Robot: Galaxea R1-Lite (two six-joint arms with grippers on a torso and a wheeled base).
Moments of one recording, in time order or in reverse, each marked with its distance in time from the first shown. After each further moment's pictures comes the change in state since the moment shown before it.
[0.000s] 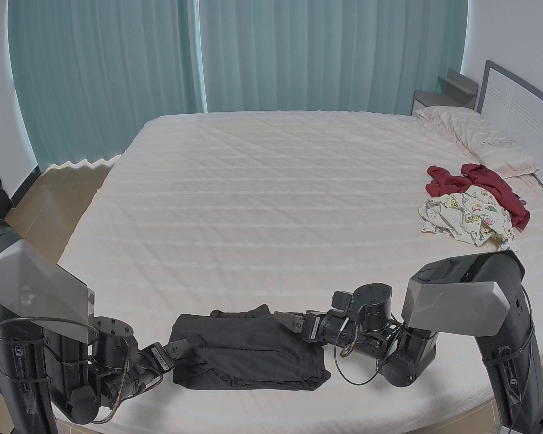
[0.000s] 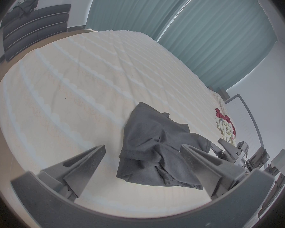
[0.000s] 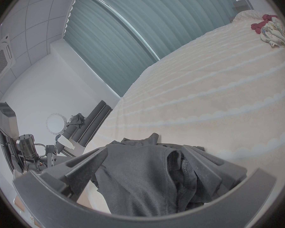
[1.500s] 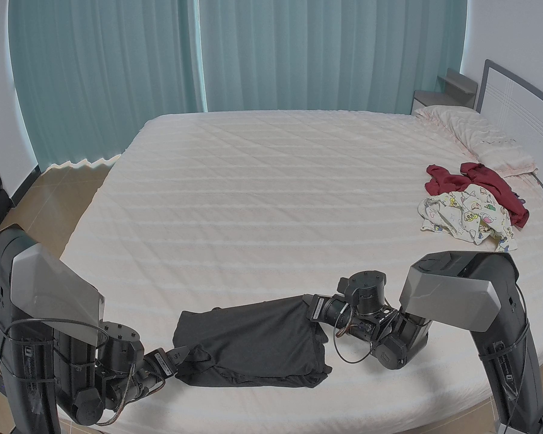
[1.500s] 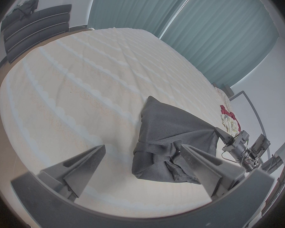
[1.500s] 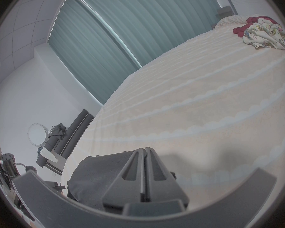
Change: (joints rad) left arm -0.009 0.053 0.000 0.000 0.021 0.003; right arm -0.057 0.053 -0.176 0.160 -0.141 0.015
